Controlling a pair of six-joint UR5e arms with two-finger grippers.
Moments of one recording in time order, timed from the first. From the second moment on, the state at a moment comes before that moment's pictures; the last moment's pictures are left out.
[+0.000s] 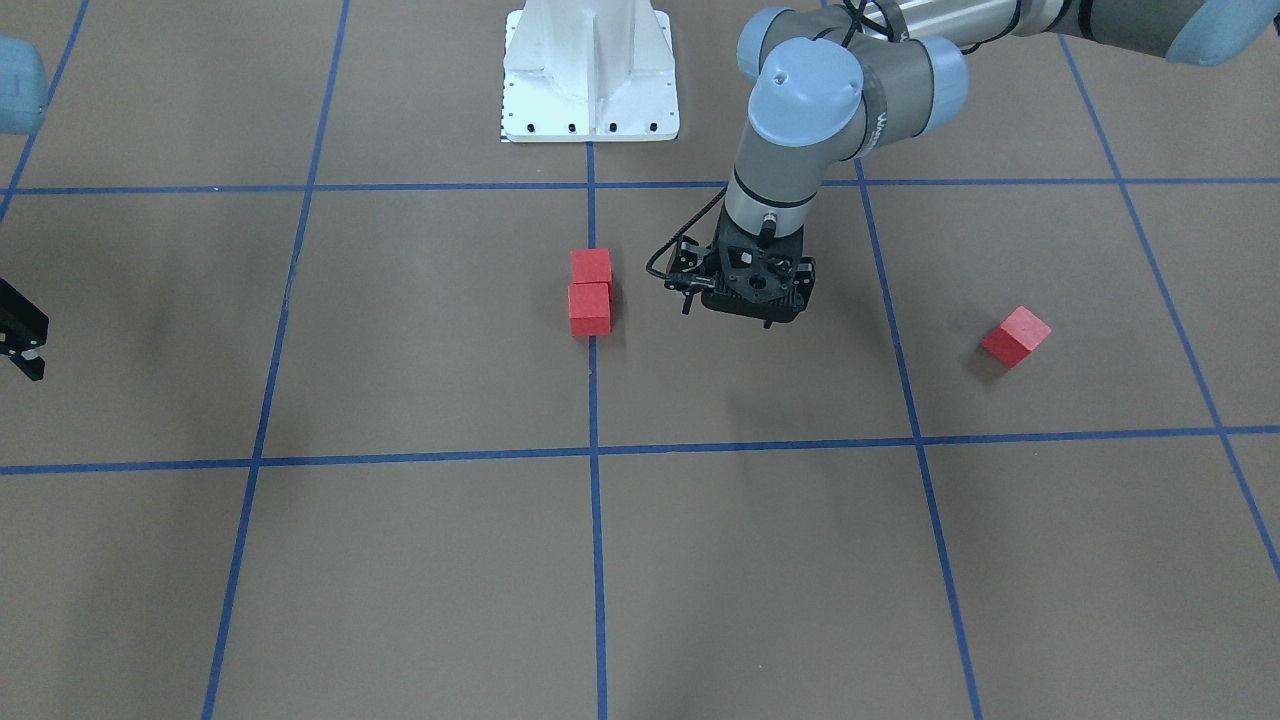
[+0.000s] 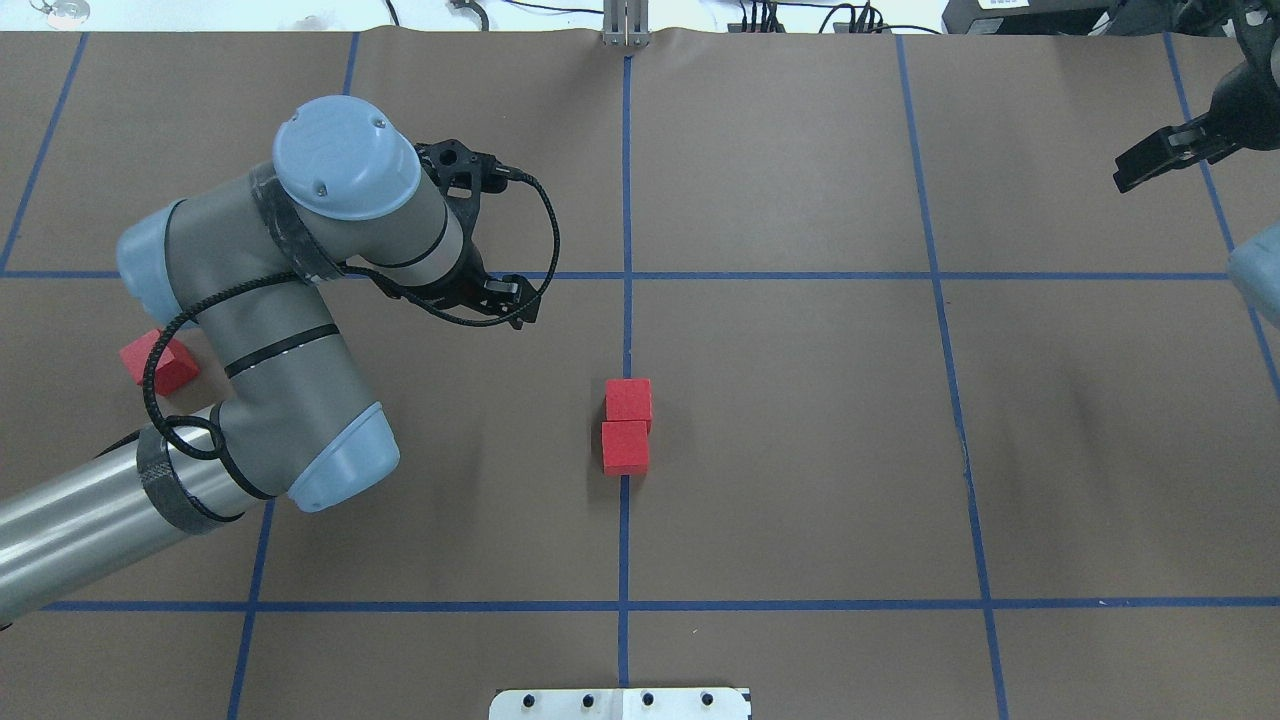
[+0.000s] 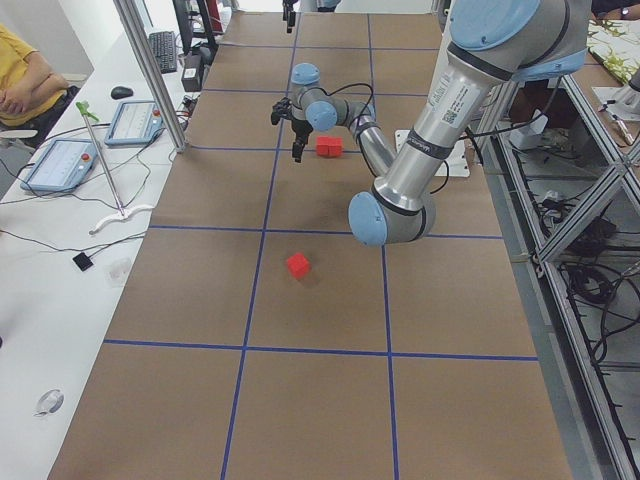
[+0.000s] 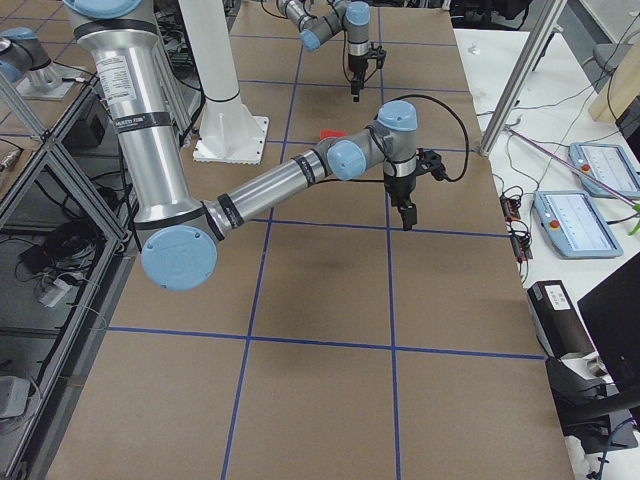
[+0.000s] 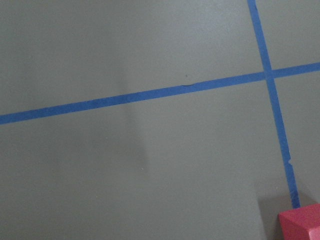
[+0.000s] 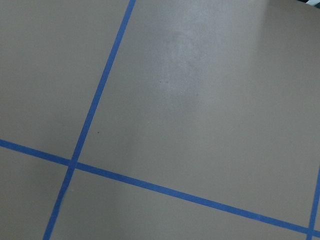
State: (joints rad) left arm -0.67 -2.21 -1.72 -1.59 -1.95 -0.89; right arm 1.20 -1.34 1.85 -1.57 2.10 0.31
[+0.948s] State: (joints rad) left arm -0.73 -2.06 -1.85 -1.59 -1.96 -0.70; right arm 1.20 -1.35 1.87 -1.57 2.05 0.33
